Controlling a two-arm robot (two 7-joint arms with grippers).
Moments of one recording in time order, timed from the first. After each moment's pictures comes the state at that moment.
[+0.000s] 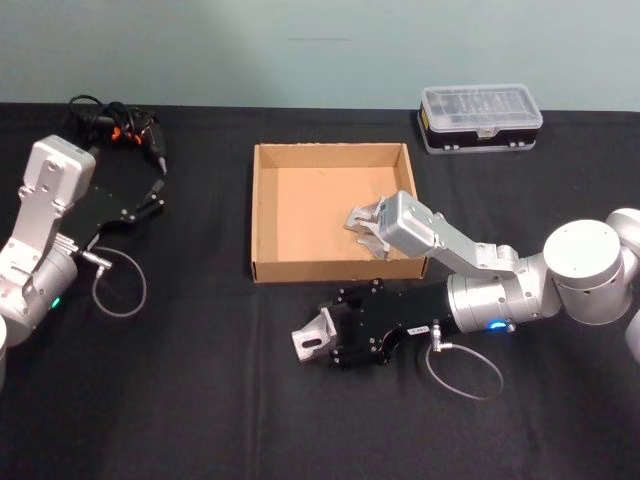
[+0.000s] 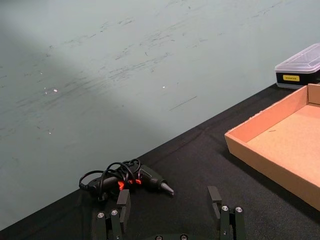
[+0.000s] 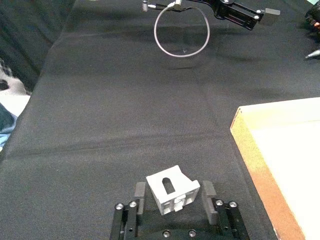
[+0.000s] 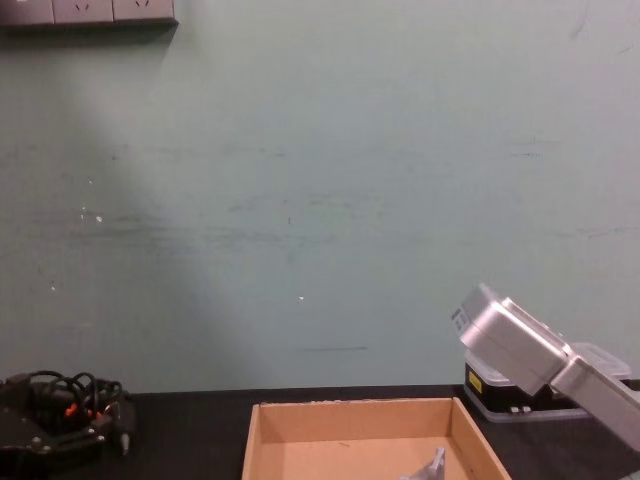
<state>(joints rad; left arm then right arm) -0.20 0.60 0.45 -1.41 -0.25 -0.12 0.03 0.60 0.53 -0.87 -1.26 0.31 0.09 0.93</state>
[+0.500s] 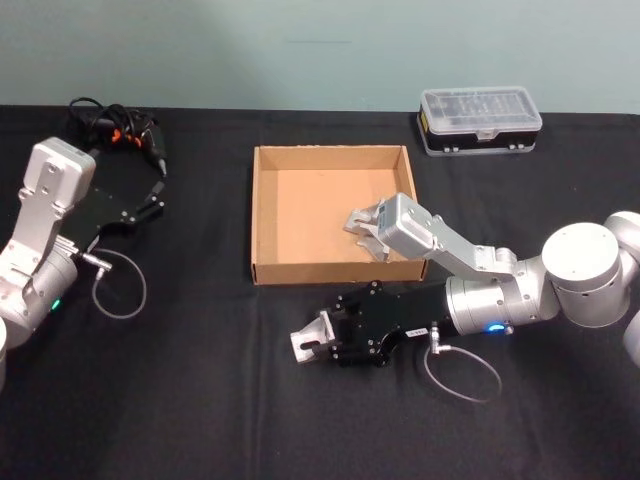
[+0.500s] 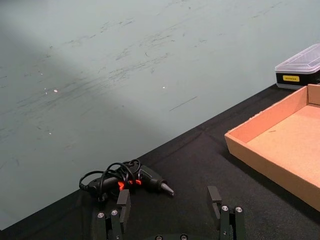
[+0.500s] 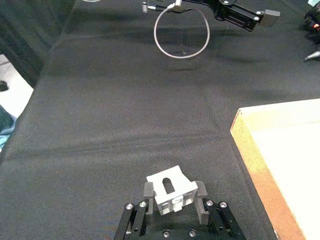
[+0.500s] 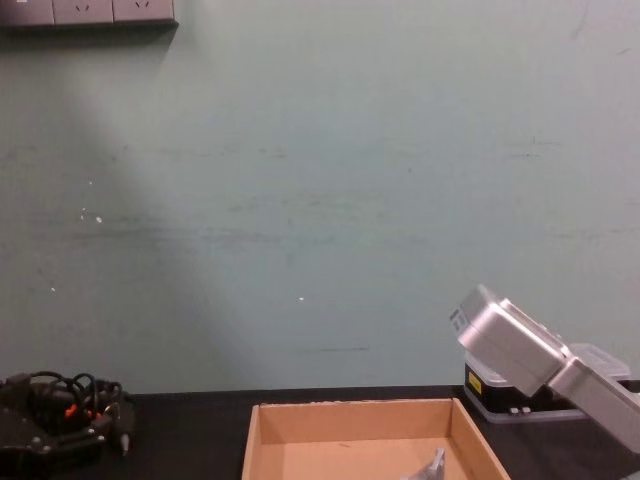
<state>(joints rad) -0.20 0.60 0.45 -1.41 -0.25 -0.12 0.03 0.60 0.52 -0.86 -1.26 0.31 0.09 0.93</state>
